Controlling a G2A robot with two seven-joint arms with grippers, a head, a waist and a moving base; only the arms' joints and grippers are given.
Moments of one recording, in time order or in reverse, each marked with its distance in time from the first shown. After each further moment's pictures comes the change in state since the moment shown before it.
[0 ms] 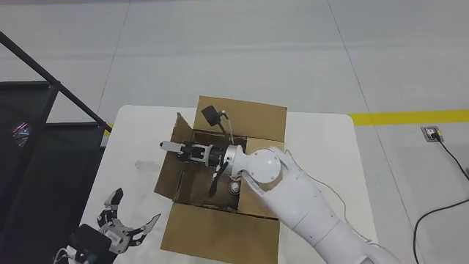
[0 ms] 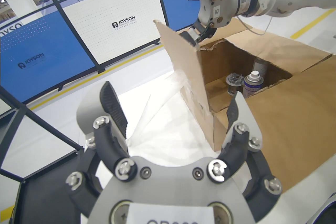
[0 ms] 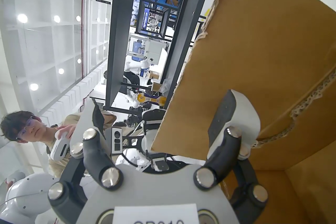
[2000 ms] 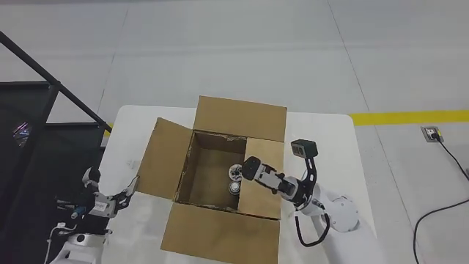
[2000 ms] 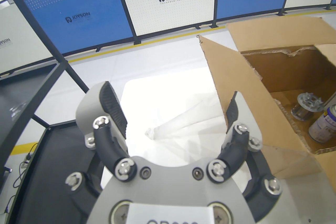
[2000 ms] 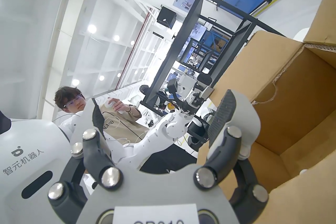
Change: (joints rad) left arm -0.164 -0.026 -0.016 0.075 -0.177 0.164 -0.235; right arm -0.584 0.190 0.568 -0.467 0.126 -0.398 0.339
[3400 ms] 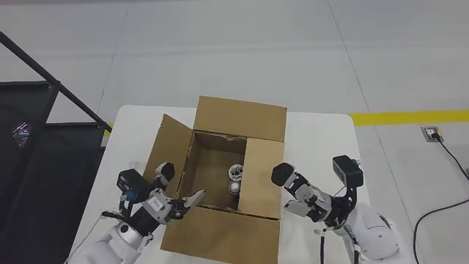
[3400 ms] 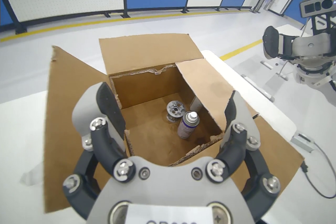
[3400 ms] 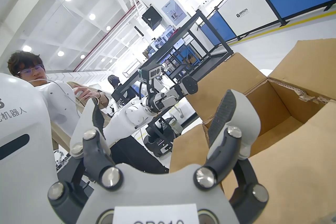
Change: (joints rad) left arm -0.116 -0.001 0.240 -0.241 -0.403 -0.256 -0.556; right arm -0.203 0.066 0.179 -0.310 -0.248 -0.164 -0.126
